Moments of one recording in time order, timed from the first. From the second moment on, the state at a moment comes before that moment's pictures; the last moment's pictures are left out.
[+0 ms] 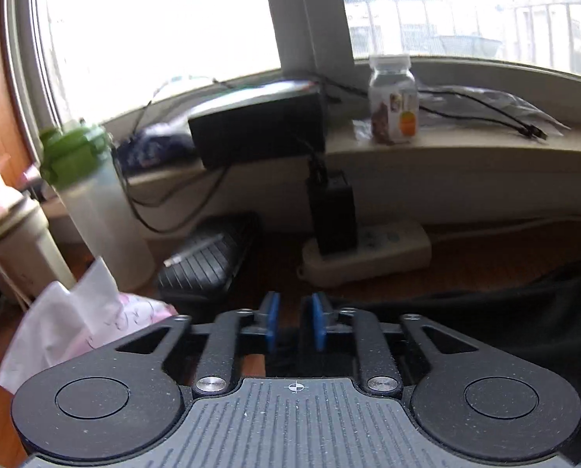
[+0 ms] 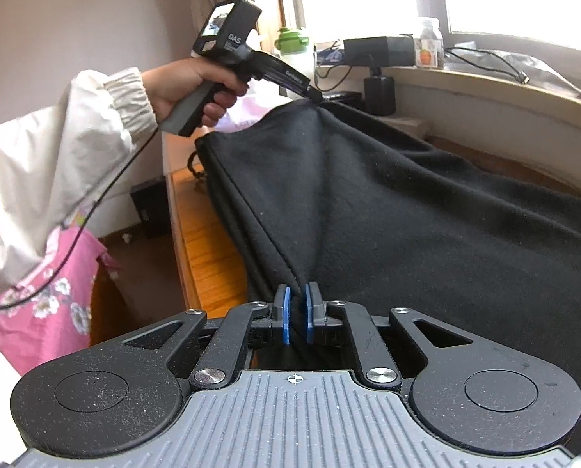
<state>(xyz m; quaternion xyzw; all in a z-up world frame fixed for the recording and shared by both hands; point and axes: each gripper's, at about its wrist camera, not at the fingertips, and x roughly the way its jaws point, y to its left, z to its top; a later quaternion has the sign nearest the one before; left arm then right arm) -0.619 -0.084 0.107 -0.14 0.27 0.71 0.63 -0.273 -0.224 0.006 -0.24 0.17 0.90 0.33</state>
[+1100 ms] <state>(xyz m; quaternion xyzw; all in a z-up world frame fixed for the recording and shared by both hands) -0.489 -0.060 0.081 -0.09 0.32 0.53 0.78 -0.270 -0.229 0.015 -0.23 0.15 0.89 0.38</state>
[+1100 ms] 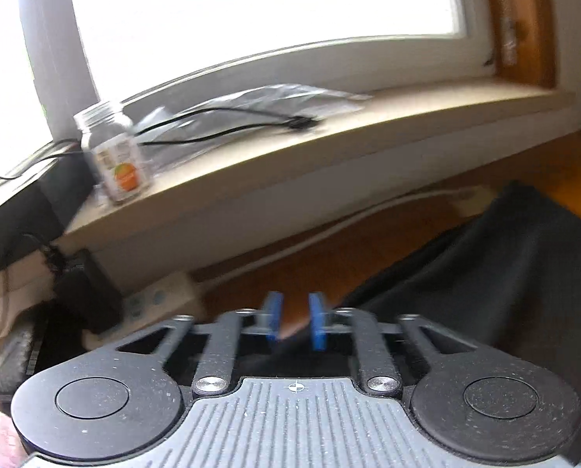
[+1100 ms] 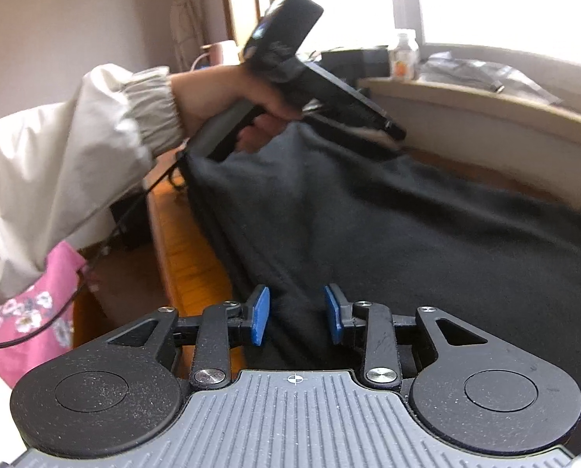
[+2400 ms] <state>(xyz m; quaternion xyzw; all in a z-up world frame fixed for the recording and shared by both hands) -0.193 -0.014 0.039 -0.06 0.37 0.36 0.85 -0.013 -0.238 0.014 -0.35 0.16 0.74 0.55</state>
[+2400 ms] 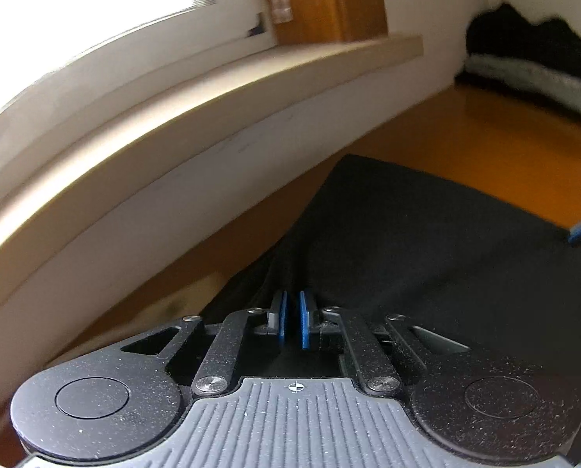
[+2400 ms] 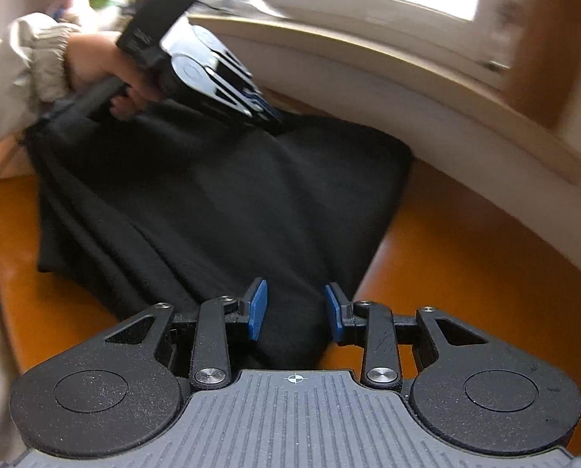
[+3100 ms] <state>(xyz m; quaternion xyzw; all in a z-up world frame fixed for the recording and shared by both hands) -0.115 0.026 0.055 -0.04 0.40 0.40 0.83 0.017 -0.271 0.019 -0.21 0.19 0.74 0.61</state>
